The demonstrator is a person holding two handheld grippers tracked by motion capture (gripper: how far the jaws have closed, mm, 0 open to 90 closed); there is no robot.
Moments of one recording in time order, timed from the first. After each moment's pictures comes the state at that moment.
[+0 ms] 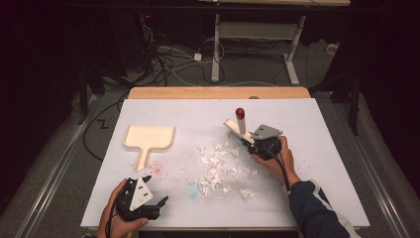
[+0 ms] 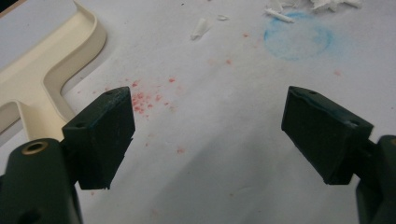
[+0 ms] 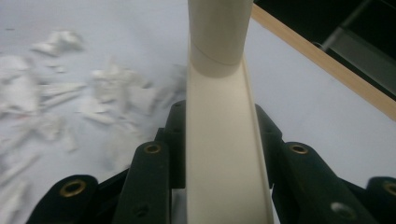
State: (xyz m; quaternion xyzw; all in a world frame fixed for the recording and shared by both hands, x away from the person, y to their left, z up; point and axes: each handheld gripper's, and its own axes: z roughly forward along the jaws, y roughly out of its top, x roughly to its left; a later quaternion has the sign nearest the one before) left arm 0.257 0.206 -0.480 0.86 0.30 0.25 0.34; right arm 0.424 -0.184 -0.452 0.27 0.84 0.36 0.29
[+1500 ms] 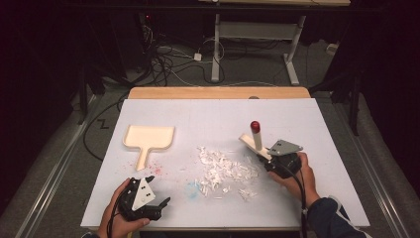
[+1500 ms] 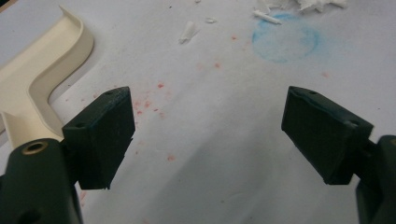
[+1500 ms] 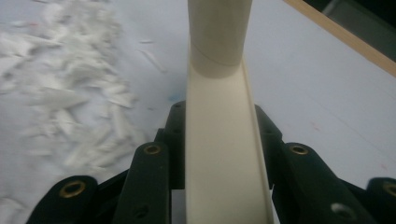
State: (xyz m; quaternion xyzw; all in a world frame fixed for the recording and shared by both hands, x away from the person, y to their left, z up) left arm 0.258 0.202 -0.480 0.86 0.28 0.24 0.34; right arm 0.365 -0.219 -0.440 0.30 0.85 0.33 0.28
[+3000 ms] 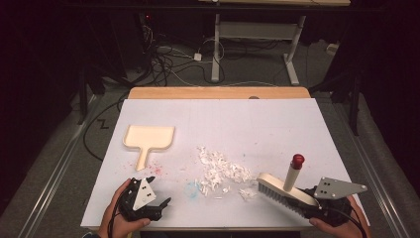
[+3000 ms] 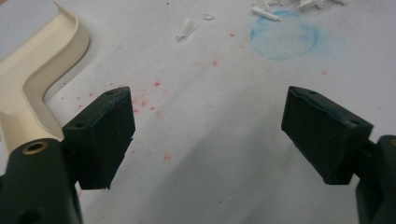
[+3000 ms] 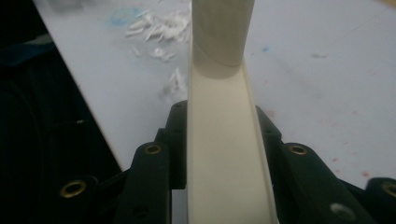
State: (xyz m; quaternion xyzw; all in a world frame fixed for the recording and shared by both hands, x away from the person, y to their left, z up) left arm 0.259 0.200 -0.481 0.87 0.28 0.24 0.33; right arm 0.249 -0.292 -0.405 0.26 0.87 0.39 0.15
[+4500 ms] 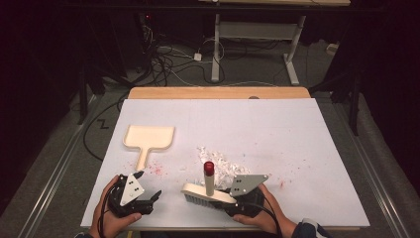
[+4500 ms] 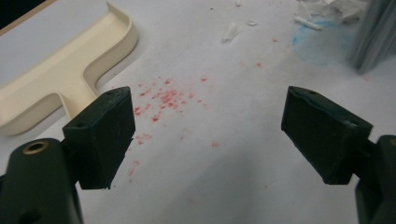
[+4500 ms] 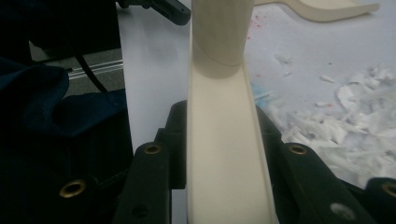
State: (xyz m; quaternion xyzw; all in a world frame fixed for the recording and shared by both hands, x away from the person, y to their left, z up) left arm 0.262 0.223 -0.472 0.84 0.31 0.27 0.35; right arm 0.283 -0.122 -0.443 0.13 0.88 0.44 0.06
